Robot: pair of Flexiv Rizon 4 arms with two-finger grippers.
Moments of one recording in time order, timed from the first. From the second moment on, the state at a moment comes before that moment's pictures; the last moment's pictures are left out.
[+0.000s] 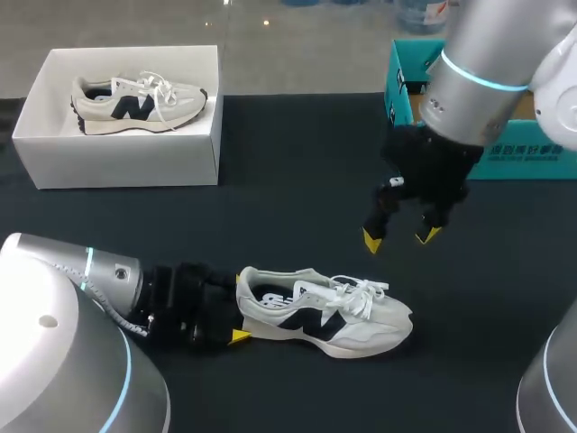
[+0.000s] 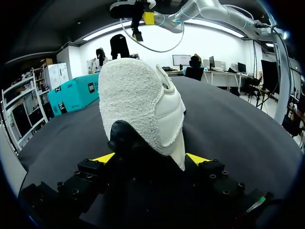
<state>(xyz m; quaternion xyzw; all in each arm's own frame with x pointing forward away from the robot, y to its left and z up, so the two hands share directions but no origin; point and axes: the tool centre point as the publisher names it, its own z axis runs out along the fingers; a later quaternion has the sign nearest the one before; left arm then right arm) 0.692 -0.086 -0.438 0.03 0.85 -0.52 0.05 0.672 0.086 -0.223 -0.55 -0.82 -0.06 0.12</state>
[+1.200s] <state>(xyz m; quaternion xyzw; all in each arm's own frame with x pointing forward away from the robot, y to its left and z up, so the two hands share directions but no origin) 0.692 -0.086 -0.438 0.03 0.85 -0.52 0.05 0.664 0.163 -0.268 -0.69 -0.72 -0.02 0.08</state>
